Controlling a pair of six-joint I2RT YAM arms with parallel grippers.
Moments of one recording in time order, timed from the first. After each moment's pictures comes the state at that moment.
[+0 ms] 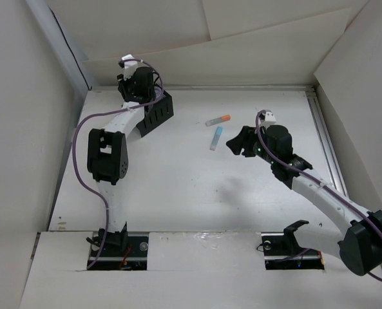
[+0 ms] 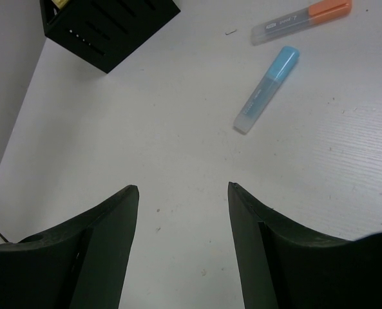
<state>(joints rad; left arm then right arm) -0.22 2.08 1.73 0.03 -0.95 -0.20 0.44 1.12 0.77 0.01 -0.14 0.50</state>
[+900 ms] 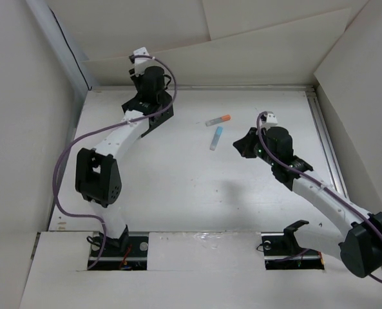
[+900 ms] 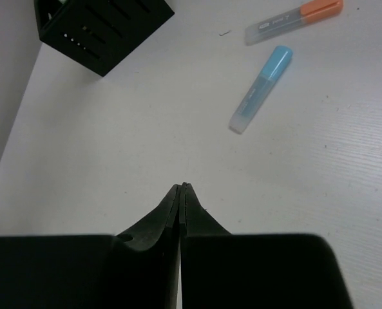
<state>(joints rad) -0.35 1.82 1.57 0.06 -0.87 -0.23 0.44 1.11 0.76 0.01 -0.12 0.51</state>
